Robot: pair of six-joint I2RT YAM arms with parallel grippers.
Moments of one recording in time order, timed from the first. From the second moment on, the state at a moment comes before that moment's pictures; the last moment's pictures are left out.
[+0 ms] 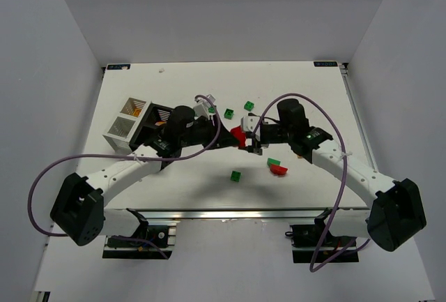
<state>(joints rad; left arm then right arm) -0.65 1.33 0.86 0.09 0.44 -0.79 0.58 1.26 0.91 -0.20 -0.74 -0.85</state>
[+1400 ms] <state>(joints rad) -0.14 1.39 1.13 -0.39 -0.18 -0.46 0.58 1.19 0.81 -0.22 -0.72 -0.84</state>
